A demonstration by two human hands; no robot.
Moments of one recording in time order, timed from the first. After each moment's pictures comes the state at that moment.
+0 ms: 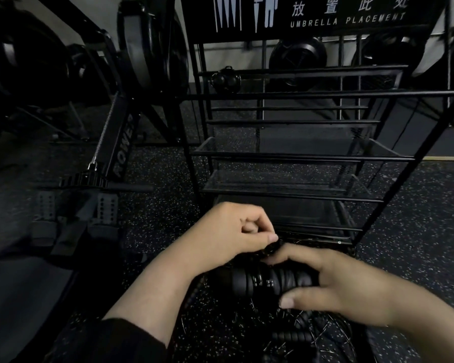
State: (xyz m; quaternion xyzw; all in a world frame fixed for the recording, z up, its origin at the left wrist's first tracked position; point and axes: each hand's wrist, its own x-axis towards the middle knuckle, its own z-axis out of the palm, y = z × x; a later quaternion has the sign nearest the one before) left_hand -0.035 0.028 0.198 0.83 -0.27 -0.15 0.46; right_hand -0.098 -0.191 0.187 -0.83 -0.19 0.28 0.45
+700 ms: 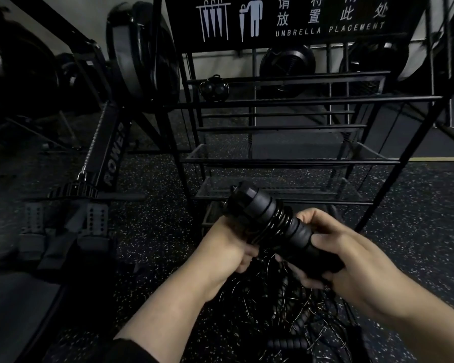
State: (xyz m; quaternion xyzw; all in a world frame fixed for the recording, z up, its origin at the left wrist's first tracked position) left_hand -0.047 -0.007 0.180 0.75 -0.05 -0.20 0.63; right_hand -0.100 -0.197 0.186 -0.61 -0.03 0.14 0.78
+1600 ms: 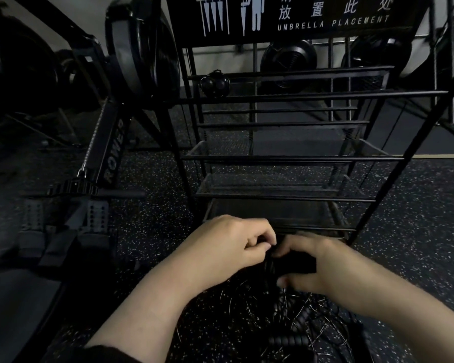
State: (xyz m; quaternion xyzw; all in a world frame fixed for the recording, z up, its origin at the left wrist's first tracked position) left_hand -0.040 0.017 0.193 0.90 -0.31 -0.10 0.29; right_hand -0.088 -0.198 0.176 -0.93 -0.09 0.17 0.32
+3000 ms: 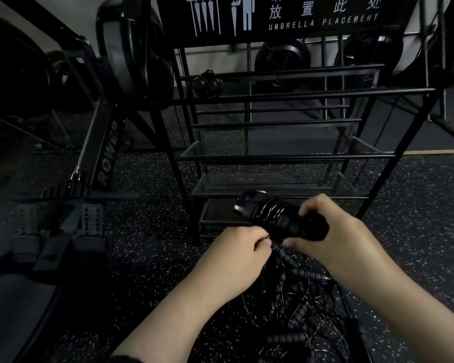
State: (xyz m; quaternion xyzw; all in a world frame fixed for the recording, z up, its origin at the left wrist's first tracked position) left_hand -0.050 -0.016 0.164 0.92 -0.20 -0.10 0.33; right_hand -0.090 -0.201 0.188 -0.92 0.08 -0.03 0.39
